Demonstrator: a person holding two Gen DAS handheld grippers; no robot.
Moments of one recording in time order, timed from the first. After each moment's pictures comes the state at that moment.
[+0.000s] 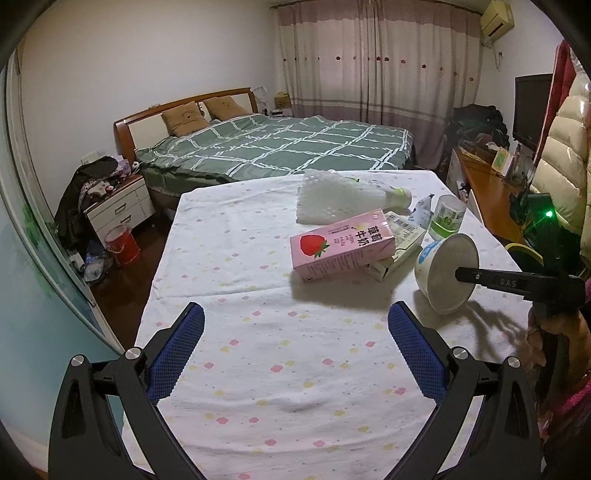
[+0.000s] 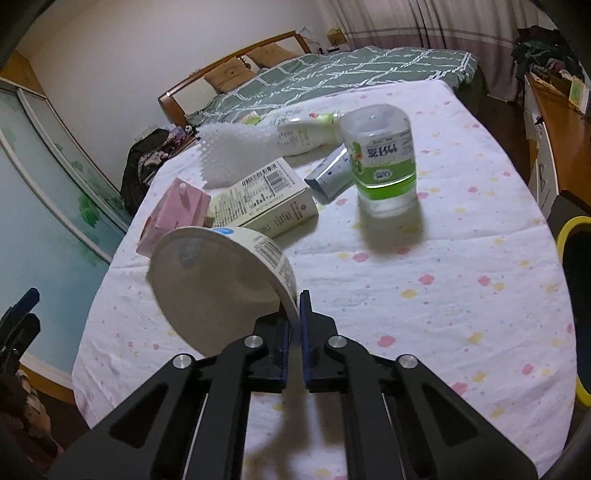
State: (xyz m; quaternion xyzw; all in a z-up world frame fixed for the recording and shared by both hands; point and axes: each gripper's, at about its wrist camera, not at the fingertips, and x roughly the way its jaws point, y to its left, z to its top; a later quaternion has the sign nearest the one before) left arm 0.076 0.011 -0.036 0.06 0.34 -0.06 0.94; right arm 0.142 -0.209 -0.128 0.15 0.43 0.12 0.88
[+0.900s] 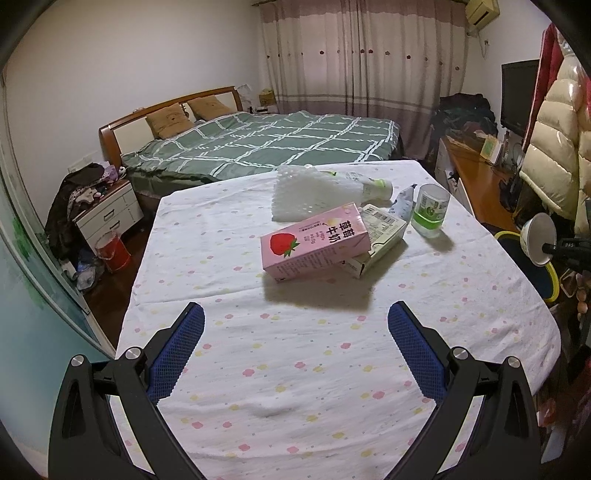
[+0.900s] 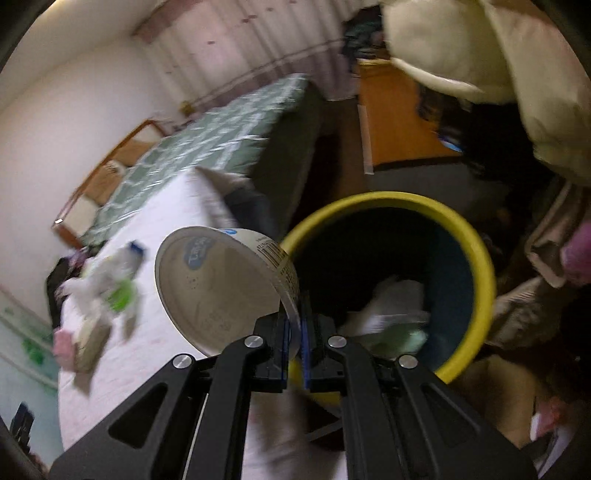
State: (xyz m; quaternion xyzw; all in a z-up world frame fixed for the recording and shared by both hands) left arm 0.084 -0.018 -0.046 0.07 0.35 -0.08 0.93; right arm 0.058 -0.466 -0.134 0.29 0.37 -0.16 0.87
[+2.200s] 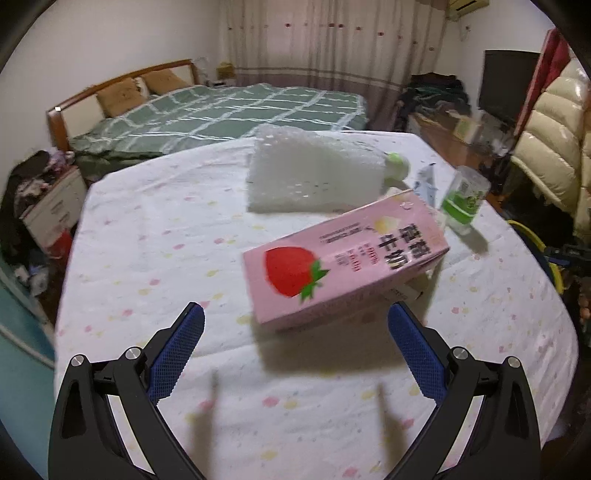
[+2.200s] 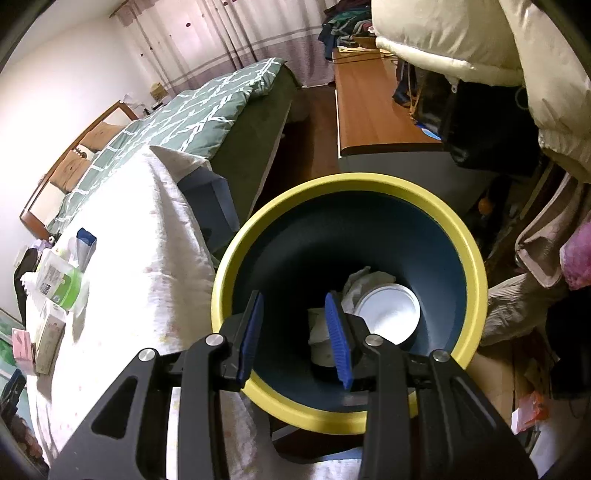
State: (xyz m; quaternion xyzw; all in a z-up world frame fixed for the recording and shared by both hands) left arm 0.222 -0.005 -0.117 0.05 0.40 -0.18 0.90; right arm 0.081 -0.459 -0.154 0.26 0.41 -0.19 0.86
